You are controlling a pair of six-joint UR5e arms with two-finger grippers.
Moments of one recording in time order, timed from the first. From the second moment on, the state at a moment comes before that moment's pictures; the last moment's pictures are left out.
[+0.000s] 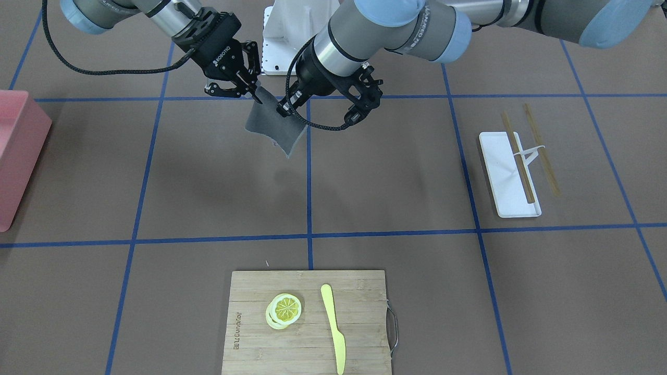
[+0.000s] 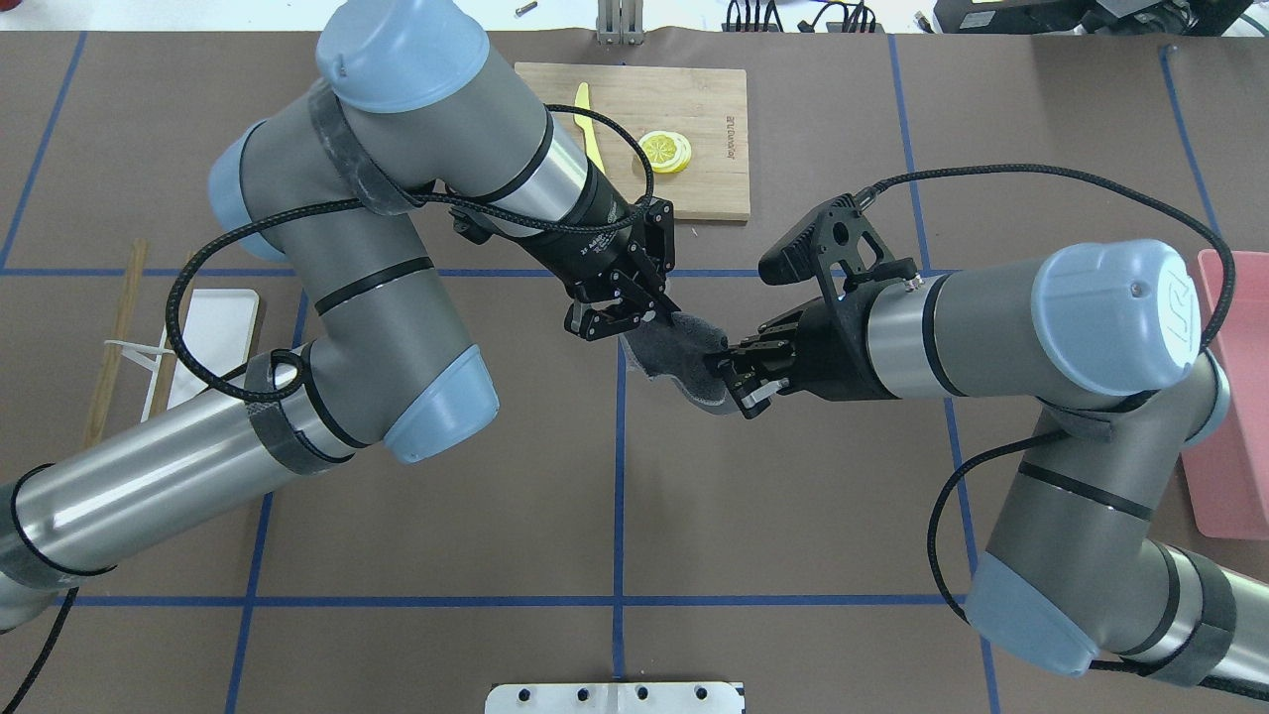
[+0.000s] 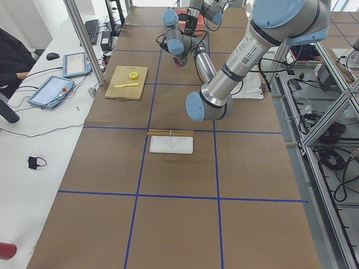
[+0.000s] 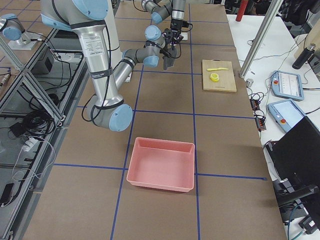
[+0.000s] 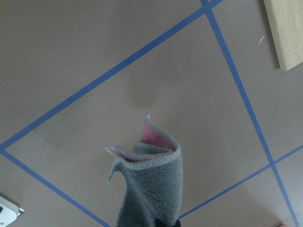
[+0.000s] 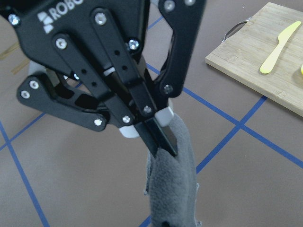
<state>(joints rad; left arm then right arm) -0.67 -2.42 -1.65 -1.88 -2.29 -2.35 0.55 -1.24 2.06 -1.02 1.88 0.65</state>
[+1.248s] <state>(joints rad) -0.94 -2.22 -1.76 -1.88 -2.28 -1.75 0.81 -1.36 2.09 -1.34 1.97 0.51</state>
